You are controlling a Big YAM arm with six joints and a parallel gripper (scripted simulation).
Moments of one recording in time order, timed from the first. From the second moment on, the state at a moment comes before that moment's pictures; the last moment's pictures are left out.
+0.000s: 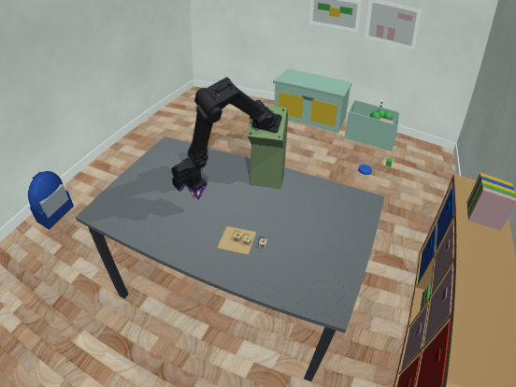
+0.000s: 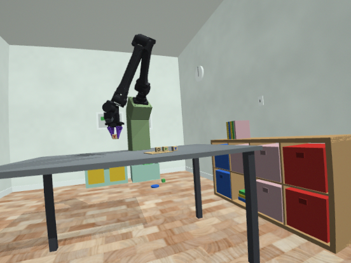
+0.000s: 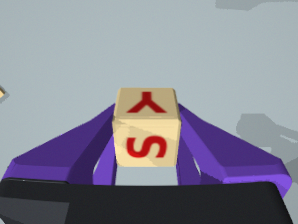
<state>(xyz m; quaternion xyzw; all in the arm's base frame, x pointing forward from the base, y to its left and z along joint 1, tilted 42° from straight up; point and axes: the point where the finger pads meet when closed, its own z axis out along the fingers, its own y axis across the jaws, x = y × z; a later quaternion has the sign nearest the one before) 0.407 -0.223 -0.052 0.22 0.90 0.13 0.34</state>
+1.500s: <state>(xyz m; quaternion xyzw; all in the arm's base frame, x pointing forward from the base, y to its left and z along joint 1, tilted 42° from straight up) 0.469 -0.037 0.028 0.62 0.70 0.28 0.23</state>
